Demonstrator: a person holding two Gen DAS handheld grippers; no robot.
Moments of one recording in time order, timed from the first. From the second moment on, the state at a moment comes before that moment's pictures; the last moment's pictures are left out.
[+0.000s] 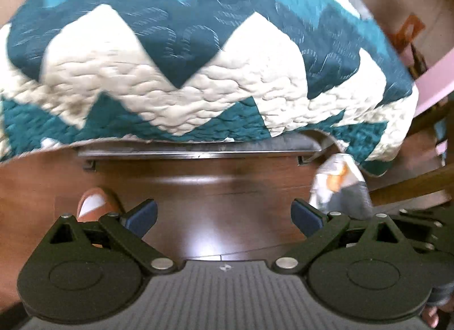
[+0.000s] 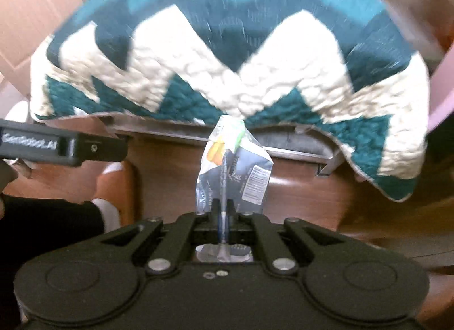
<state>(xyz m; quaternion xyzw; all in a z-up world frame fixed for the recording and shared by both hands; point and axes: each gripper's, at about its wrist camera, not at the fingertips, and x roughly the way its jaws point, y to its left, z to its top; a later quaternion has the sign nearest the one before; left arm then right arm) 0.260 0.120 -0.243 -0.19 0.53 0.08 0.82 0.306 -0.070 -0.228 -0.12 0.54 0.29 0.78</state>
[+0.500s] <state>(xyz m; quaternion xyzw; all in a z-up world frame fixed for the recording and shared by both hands) 0.171 0.099 -0.056 -0.17 0.38 0.09 0.90 0.229 -0.167 -0.010 -0.09 0.39 0.28 0.88</state>
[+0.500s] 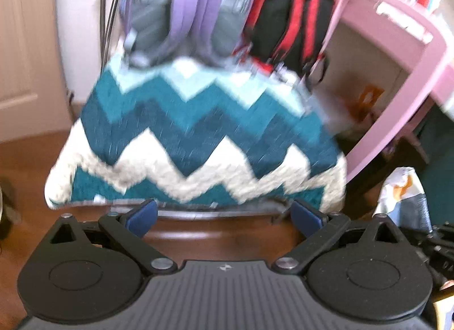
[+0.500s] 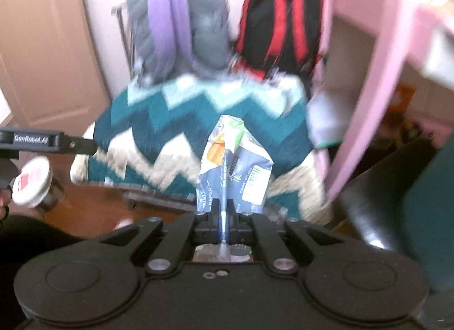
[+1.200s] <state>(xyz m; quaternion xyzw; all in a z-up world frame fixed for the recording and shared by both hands) 0.154 -0.035 0.135 -0.06 0.24 0.01 0.97 0.228 -0.365 0.174 -0.04 0.19 0.11 0.97</state>
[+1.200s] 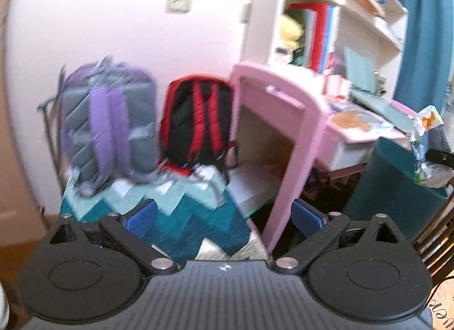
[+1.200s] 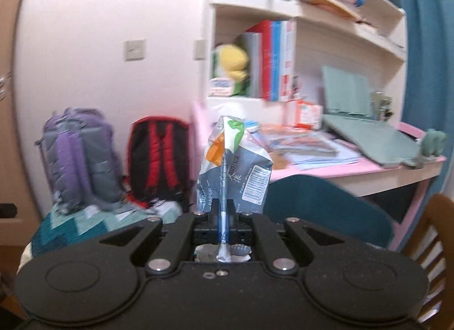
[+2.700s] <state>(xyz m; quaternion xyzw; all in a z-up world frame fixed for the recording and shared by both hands) 0.285 -0.278 0.156 -0.01 0.28 -0.18 0.94 0.257 -0.452 0.142 -0.04 0.27 0.05 0.96</state>
